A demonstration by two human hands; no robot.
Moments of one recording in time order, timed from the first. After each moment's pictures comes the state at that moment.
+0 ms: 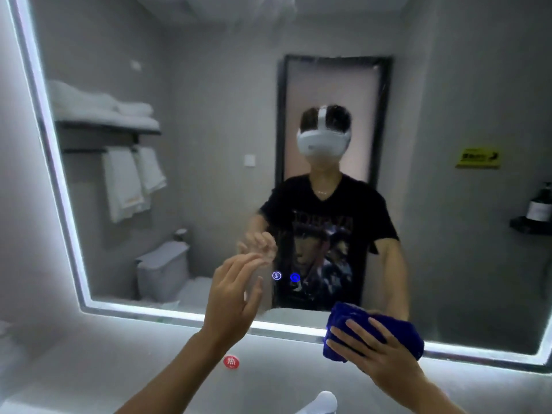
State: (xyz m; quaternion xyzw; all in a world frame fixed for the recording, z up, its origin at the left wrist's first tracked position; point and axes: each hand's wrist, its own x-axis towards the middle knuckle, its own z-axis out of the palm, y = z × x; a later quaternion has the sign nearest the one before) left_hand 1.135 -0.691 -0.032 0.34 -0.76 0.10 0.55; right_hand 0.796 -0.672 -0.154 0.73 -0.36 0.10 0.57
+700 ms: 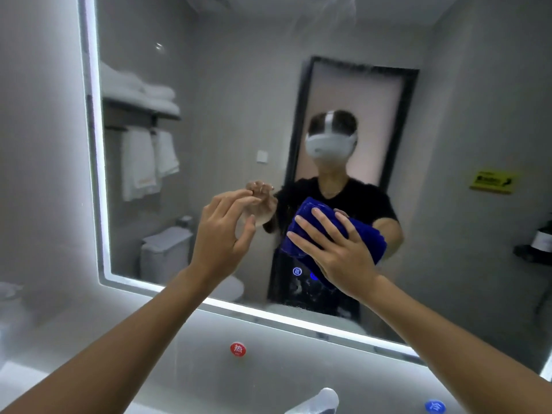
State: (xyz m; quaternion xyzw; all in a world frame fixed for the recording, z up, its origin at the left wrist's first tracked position) left_hand 1.194 -0.693 0.050 0.36 -0.71 0.17 0.58; right_hand 0.923 -0.717 0.033 0.74 -0.32 0.22 0.55
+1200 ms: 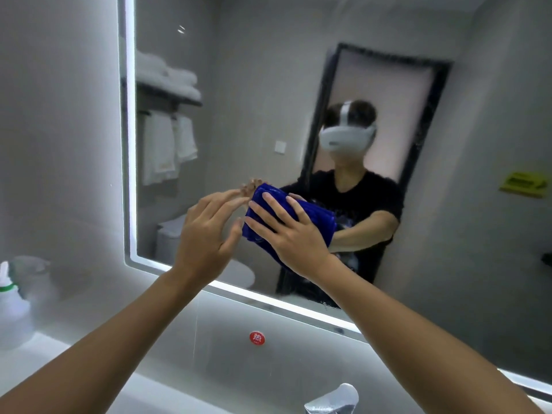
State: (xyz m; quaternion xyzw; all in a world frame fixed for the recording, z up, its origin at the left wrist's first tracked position) left_hand 1.258 -0.682 0.021 0.42 -0.70 0.16 0.56; right_hand 1.054 -0.752 0.027 0.79 -0.29 0.17 0.52
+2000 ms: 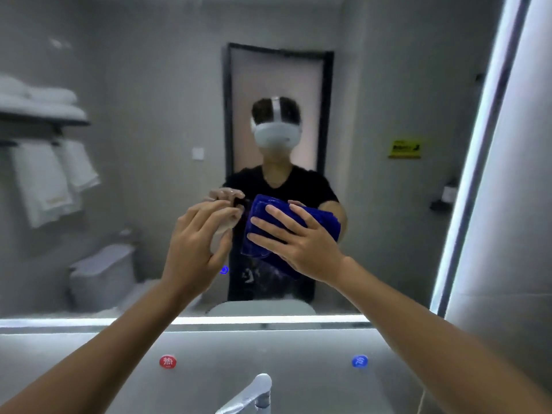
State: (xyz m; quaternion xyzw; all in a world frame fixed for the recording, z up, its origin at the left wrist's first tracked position) left_hand 1.062 -0.673 0.052 0.29 -0.78 0.17 0.53; right_hand 0.808 -0.688 0.037 0.73 -0.29 0.24 0.57
